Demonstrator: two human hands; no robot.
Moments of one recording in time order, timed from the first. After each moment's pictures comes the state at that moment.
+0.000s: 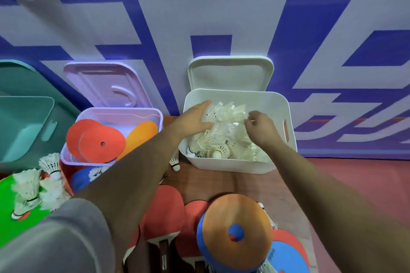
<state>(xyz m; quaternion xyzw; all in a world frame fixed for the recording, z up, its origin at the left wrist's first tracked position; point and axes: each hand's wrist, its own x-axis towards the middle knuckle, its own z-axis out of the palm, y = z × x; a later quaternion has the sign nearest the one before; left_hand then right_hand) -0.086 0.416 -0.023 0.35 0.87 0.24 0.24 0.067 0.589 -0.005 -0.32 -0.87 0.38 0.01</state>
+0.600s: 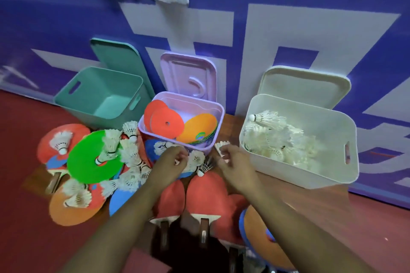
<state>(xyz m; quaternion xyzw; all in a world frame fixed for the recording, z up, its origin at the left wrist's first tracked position) 0.024 0.149 -0.015 0.11 0.91 0.38 0.11 0.082 0.367 0.005 -0.06 -0.88 0.46 0.00</state>
